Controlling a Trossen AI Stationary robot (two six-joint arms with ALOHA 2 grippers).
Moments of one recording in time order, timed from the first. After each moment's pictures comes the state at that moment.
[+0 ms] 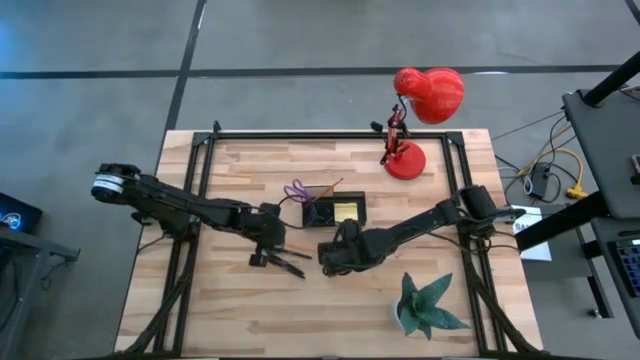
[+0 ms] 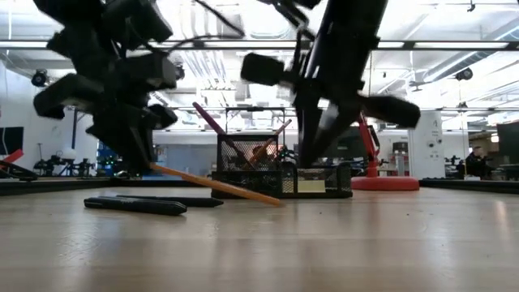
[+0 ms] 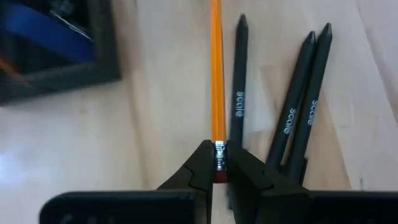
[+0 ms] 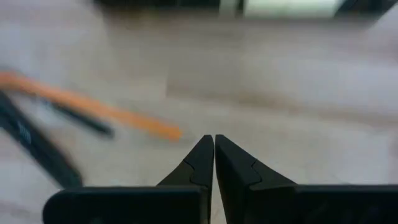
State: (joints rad) left arm -0.14 1.34 0.66 -0.31 -0.02 0.05; right arm 0.30 2.01 1.47 -0.82 0.38 1.76
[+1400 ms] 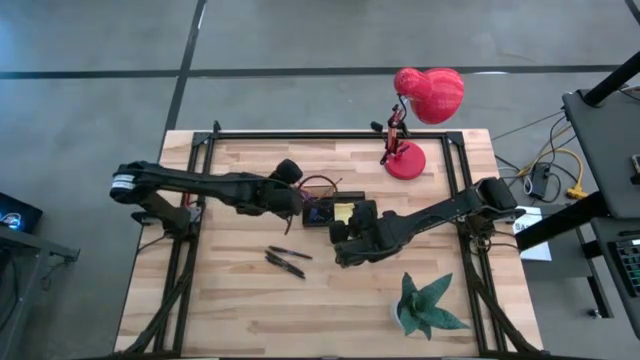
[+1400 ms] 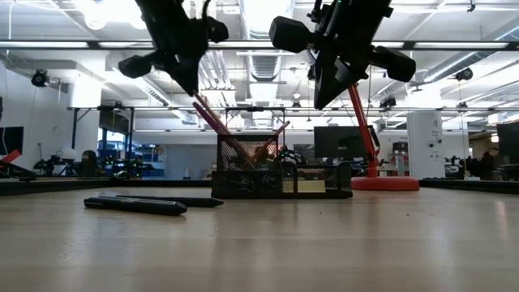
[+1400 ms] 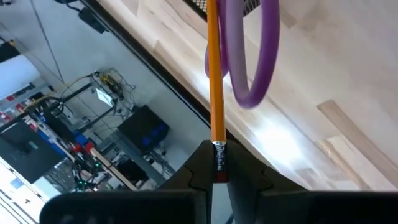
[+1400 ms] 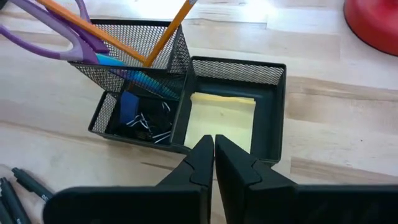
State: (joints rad) left arm -0.04 1.51 1.28 -1.00 -0.77 0.95; right arm 0.30 1.86 1.46 -1.04 0.74 1.68
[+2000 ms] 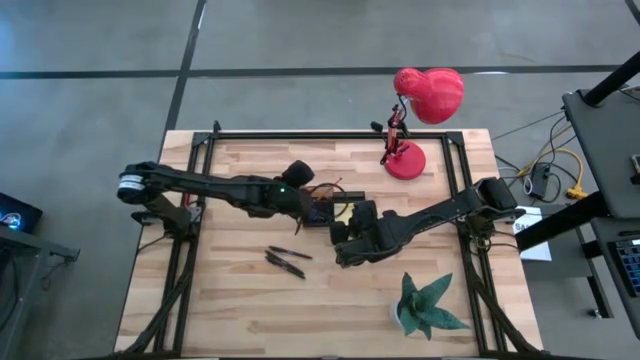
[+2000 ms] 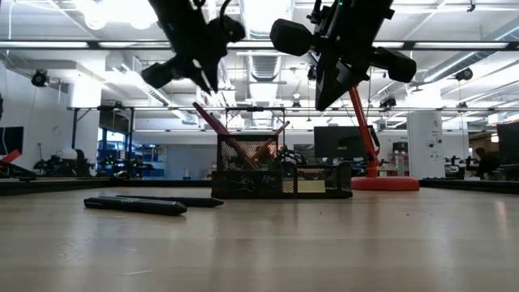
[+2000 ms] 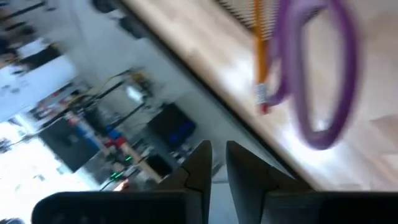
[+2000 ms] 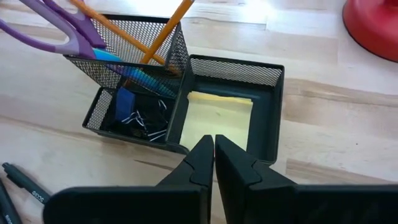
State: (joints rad) left arm -0.04 1.56 1.28 -0.81 -0.85 1.09; right arm 0.30 1.86 1.45 -1.04 0.74 1.65
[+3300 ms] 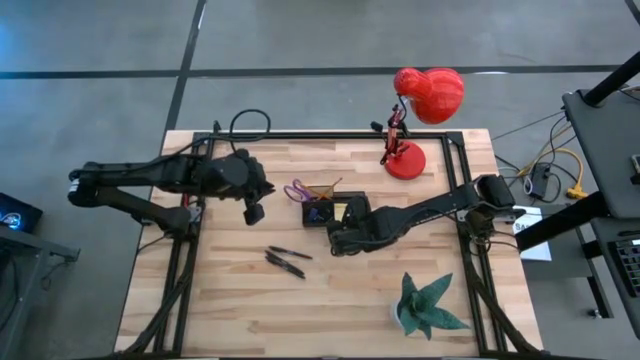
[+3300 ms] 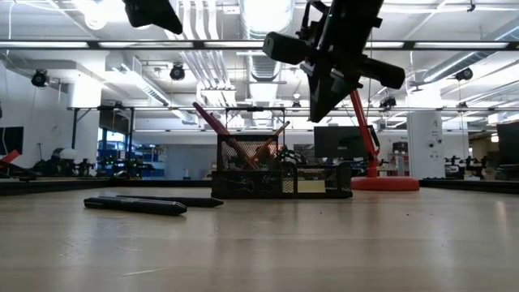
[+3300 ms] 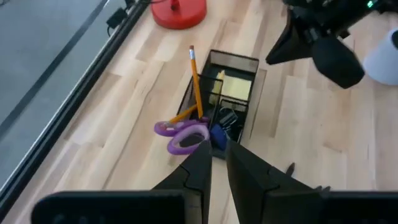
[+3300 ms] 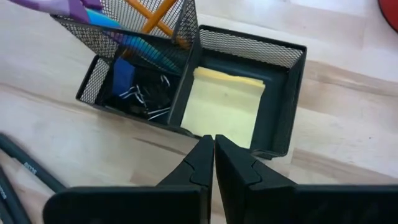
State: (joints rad) left arm -0.01 1.08 1.22 -0.86 -0.27 -0.23; right arm 0.23 1.86 1.45 -0.98 0.59 1.50
